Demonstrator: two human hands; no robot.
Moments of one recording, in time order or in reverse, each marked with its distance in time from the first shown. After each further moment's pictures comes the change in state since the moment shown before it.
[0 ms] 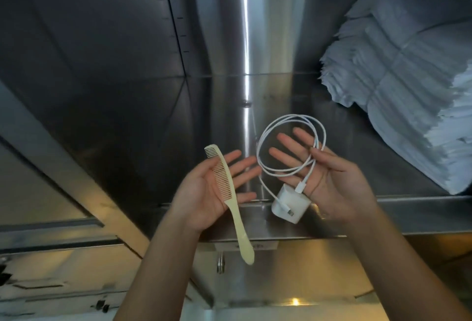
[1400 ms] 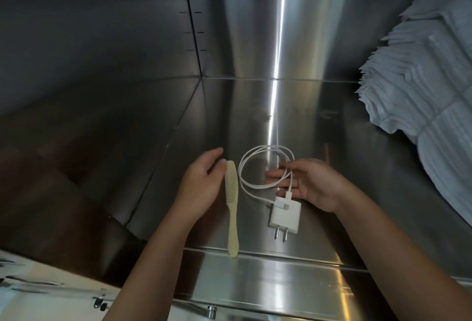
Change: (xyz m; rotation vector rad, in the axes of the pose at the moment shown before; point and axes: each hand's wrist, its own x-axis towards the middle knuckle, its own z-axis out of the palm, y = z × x) left_hand 0.085 0.030 -0.028 0.994 0.612 0.485; right_hand 0.128 -0.014 -0.025 -0.492 0.183 0.415
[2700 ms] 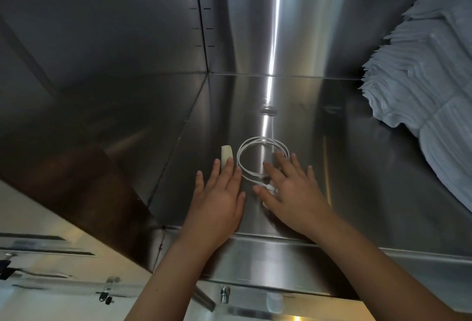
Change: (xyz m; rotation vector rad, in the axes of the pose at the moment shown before) left_hand -0.049 -0.017 -0.013 0.987 -0.260 0.310; right_hand -0.027 0.053 0.049 -1.635 0.275 -0.440
